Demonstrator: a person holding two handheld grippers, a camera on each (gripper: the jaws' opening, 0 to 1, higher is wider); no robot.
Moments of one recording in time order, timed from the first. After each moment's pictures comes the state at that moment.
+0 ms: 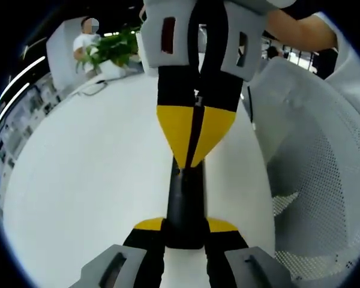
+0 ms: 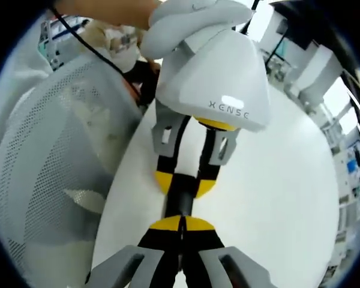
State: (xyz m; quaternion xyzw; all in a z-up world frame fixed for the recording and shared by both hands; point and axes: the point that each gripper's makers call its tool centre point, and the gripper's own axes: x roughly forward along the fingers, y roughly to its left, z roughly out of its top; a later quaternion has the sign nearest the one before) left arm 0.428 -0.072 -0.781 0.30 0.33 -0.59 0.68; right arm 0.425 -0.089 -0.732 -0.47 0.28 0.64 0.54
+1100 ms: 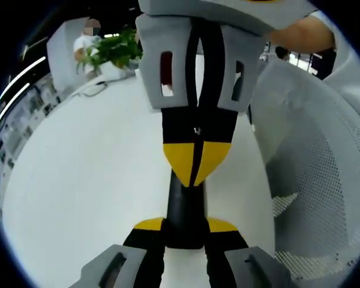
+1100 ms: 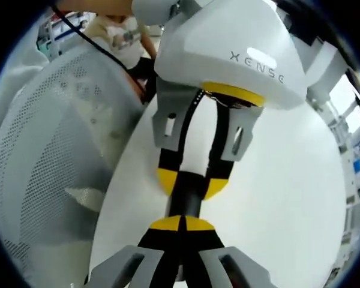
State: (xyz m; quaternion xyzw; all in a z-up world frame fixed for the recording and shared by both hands) left arm 0.427 -0.072 -0.780 0.29 0.33 -0.59 0.68; right arm 0.421 -0.084 -0.760 -0.47 0.30 0.65 0.51
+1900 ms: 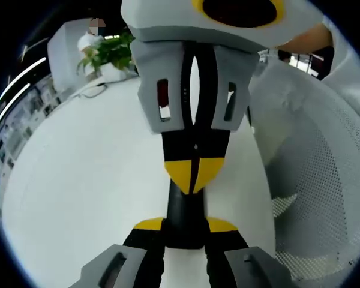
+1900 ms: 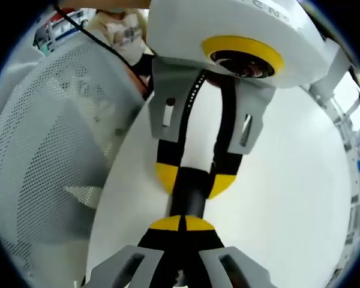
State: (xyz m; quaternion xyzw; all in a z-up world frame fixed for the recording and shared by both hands) left arm 0.428 -0.073 -0.781 0.28 0.32 -0.59 0.68; right arm 0.422 -0.085 -0.775 -0.46 0.32 0.66 0.50
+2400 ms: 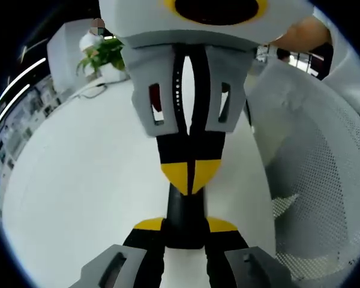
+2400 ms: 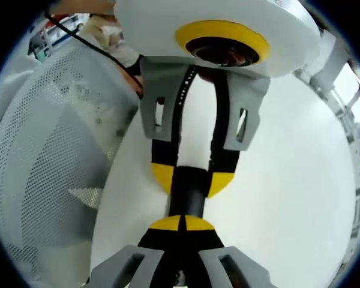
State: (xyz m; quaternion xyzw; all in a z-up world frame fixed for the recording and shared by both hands) left arm 0.428 -0.073 -0.781 0.29 0.32 -0.59 0.68; right arm 0.423 -0.085 -0.775 -0.45 0.34 0.65 0.50
